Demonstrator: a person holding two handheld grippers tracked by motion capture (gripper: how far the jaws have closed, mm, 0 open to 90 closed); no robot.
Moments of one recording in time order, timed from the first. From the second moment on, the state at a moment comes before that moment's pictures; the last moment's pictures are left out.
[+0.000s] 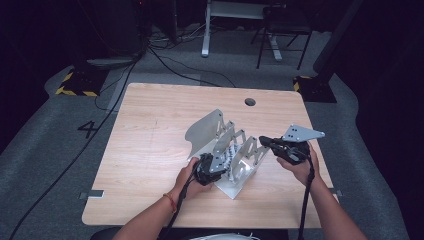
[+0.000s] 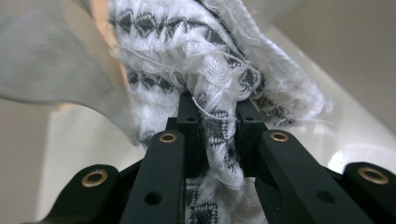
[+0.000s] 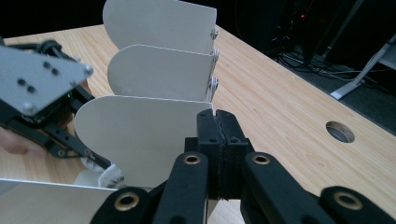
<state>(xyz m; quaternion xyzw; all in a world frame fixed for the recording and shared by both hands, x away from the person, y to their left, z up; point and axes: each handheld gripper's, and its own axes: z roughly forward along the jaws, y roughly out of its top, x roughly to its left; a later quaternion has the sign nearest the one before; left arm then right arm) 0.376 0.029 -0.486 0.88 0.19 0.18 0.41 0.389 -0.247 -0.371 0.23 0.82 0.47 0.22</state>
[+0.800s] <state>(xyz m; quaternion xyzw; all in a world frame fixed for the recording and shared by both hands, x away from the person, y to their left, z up) 0.360 0.046 -0.429 0.81 0.17 0.21 0.52 0.389 -0.246 -0.372 0.24 0.82 0.47 0.22</state>
